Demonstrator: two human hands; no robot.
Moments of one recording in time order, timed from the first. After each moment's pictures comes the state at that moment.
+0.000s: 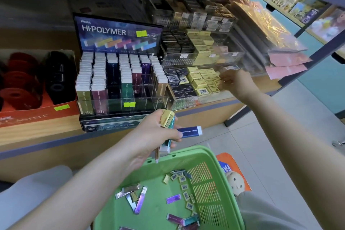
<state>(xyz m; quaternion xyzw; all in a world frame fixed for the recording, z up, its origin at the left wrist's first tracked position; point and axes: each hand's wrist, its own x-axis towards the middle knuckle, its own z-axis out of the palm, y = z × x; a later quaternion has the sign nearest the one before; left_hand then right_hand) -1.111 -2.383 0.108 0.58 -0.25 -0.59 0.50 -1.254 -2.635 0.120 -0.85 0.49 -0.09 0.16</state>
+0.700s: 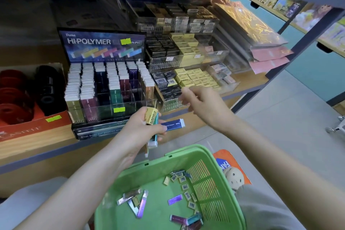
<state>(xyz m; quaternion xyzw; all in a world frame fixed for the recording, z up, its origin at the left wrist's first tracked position) -1.109 -2.387 0.107 0.61 -0.24 -0.54 0.53 -1.233 -2.508 0.140 -0.85 0.42 -0.14 0.28</state>
